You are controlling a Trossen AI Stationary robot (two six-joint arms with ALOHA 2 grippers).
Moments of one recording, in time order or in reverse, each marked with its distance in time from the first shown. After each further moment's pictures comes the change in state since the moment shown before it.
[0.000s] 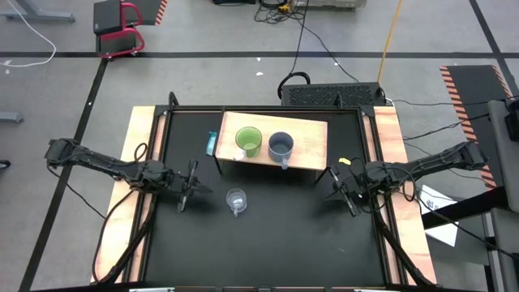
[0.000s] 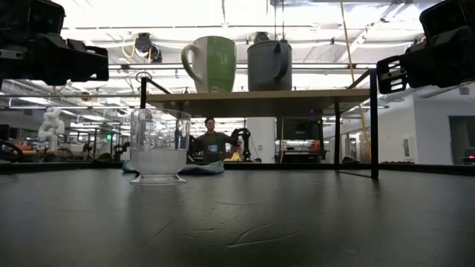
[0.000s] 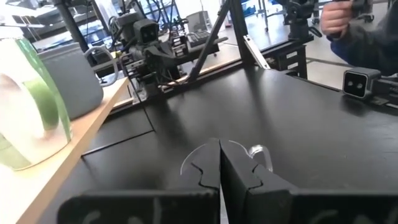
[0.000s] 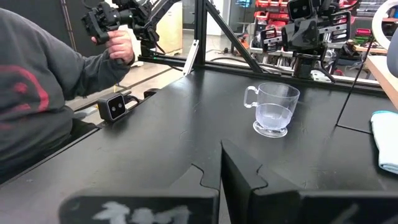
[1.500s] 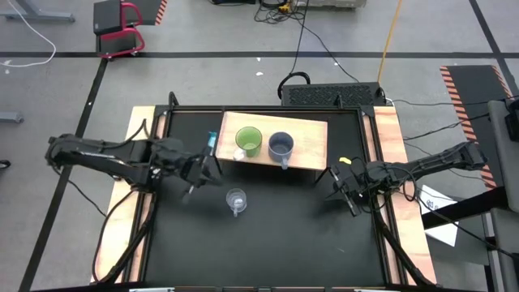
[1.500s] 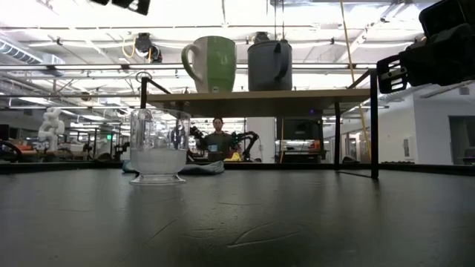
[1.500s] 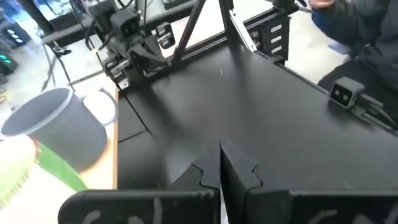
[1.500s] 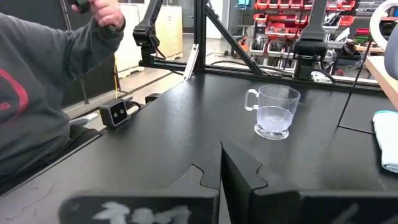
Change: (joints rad) left arm 0.094 0.320 0.764 -0.756 0.138 0.066; right arm 0.000 -0.010 0.000 0.005 -0.002 0.028
